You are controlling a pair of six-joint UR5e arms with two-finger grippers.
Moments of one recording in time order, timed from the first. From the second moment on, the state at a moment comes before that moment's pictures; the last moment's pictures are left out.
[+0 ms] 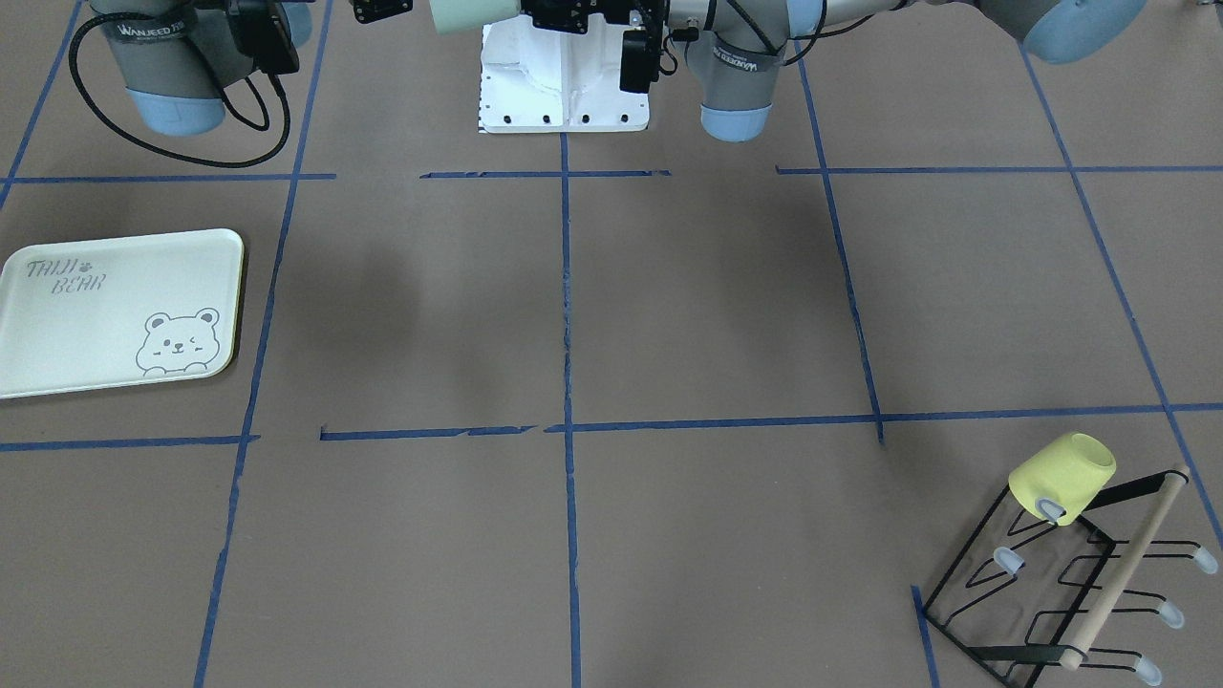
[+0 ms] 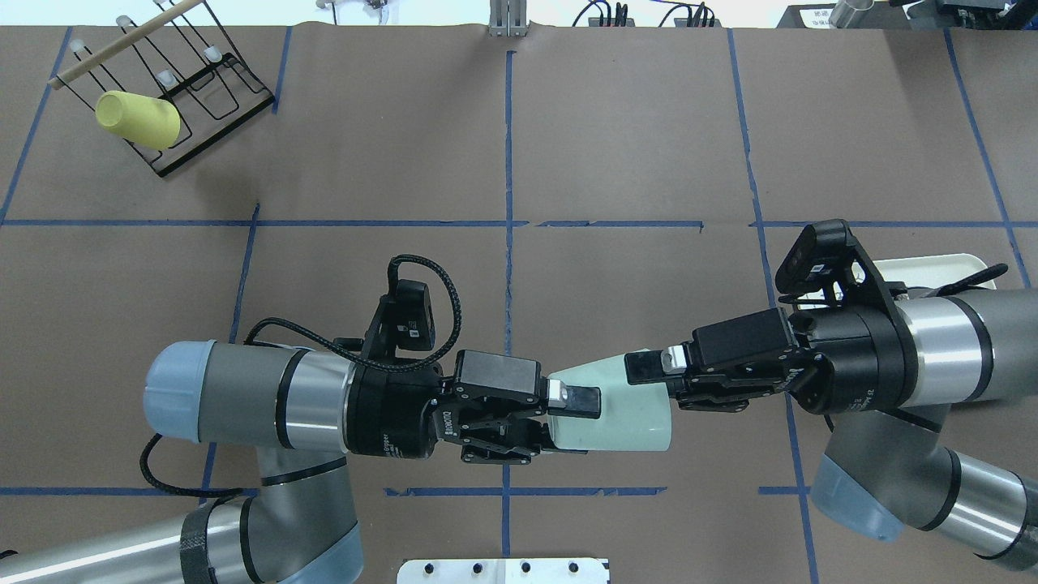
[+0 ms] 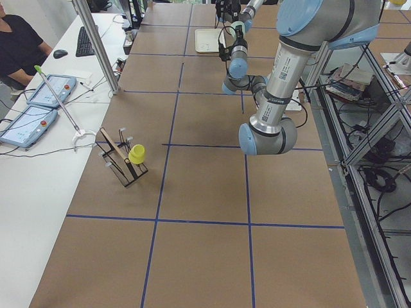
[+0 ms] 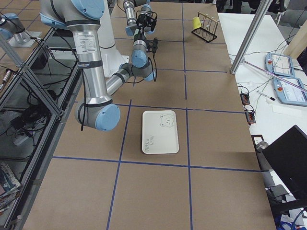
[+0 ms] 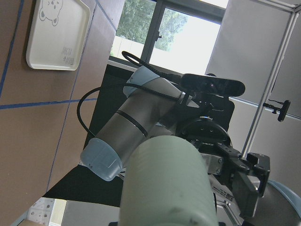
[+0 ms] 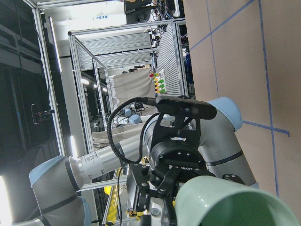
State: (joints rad) left arm -0.33 -2.16 -1.66 -3.32 -1.87 -2.09; right arm 0.54 -1.36 1.93 0.23 2.03 2.09
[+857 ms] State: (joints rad) left arm -0.34 -2.15 -1.67 -3.31 -1.85 -2.09; right arm 0.54 -1.37 1.93 0.23 2.02 2.10
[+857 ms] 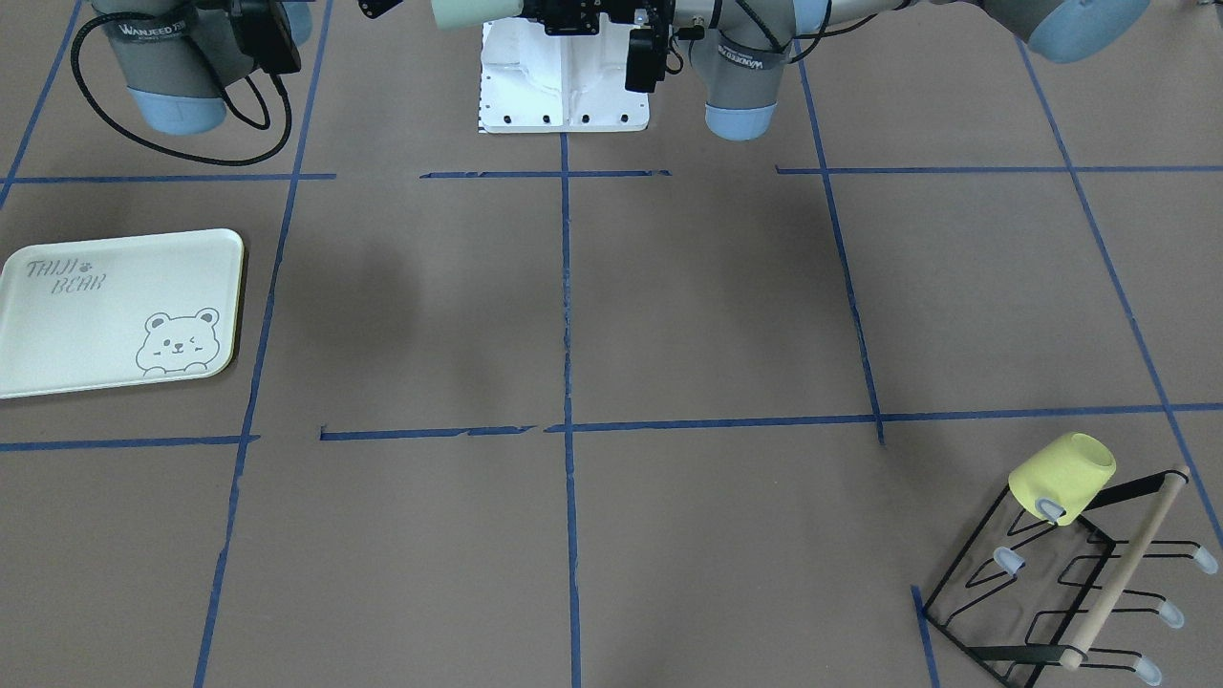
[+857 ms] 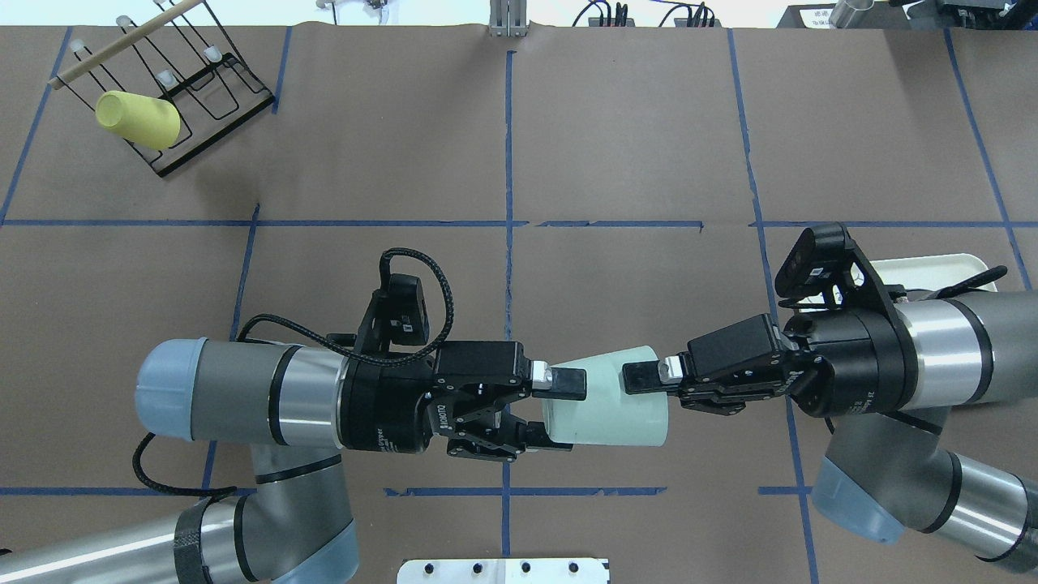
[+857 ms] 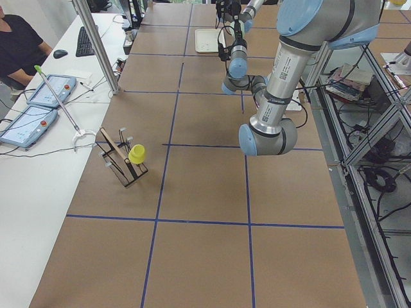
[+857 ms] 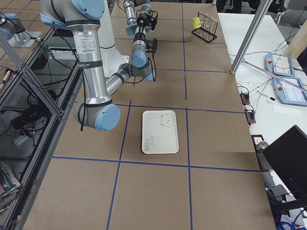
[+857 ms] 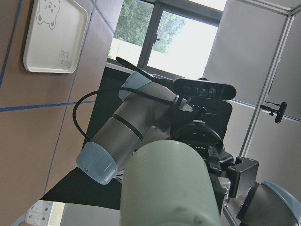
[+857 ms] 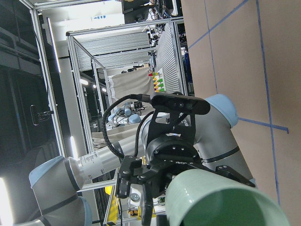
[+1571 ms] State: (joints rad) left arm -0.39 -2.08 -1.66 -3.31 -1.77 -2.09; right arm 0.60 -1.50 1.92 0.19 1.93 2.08
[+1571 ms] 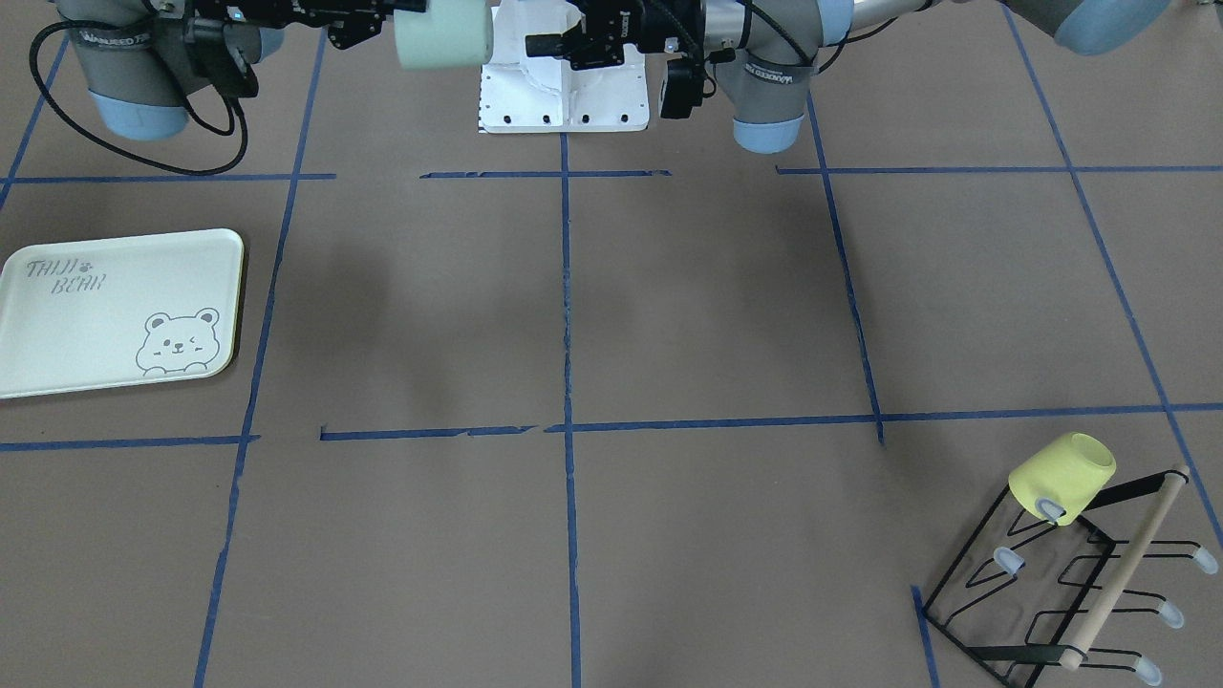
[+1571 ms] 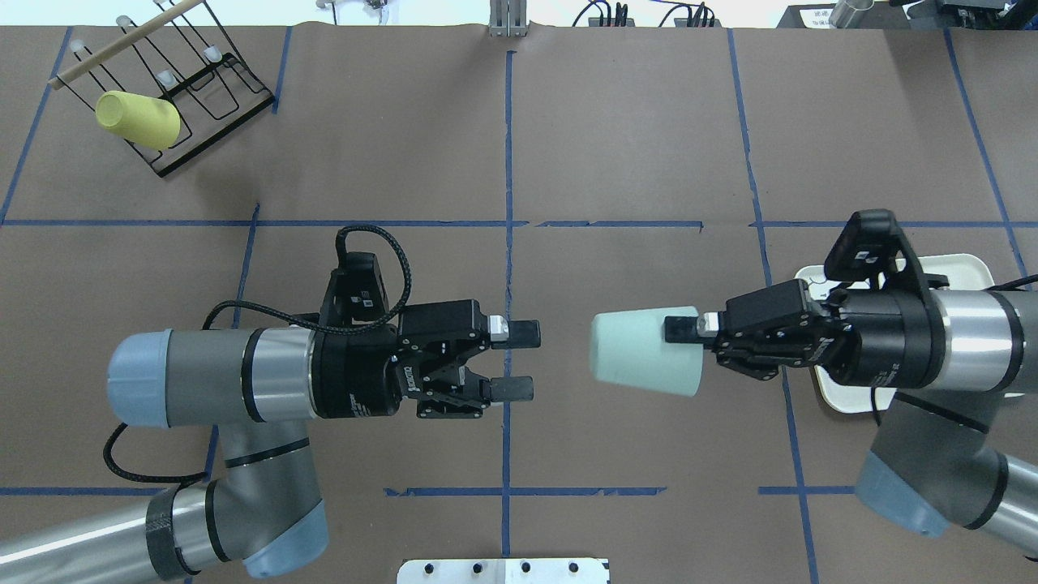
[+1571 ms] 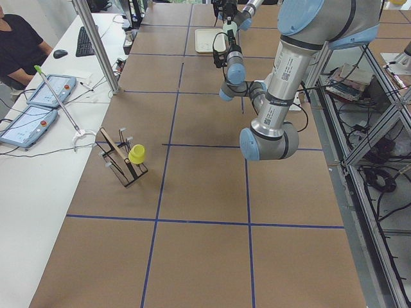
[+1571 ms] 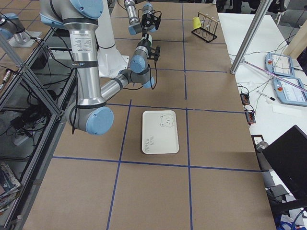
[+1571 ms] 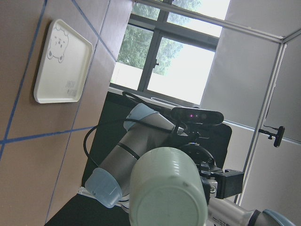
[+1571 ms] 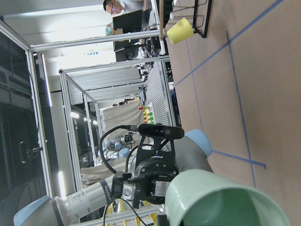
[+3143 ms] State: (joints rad) left arm -0.66 -2.00 -1.80 -1.87 -1.82 -1.23; right arm 1.00 -1.79 1.98 -1.12 2.16 0.73
